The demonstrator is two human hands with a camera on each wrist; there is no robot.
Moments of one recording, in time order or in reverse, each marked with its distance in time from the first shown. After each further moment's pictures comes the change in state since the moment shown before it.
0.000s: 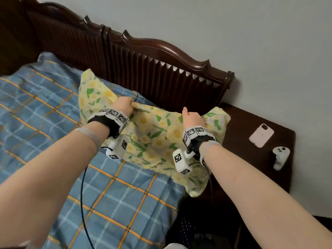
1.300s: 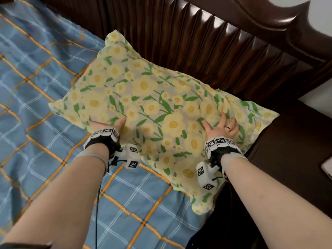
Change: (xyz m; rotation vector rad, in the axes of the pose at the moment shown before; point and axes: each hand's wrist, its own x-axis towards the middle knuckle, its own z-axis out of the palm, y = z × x) left_hand 0.130 -0.127 0.205 -0.616 -0.085 -1.134; right_hand 0.216 0.081 0.166 -0.172 -0.084 0.266
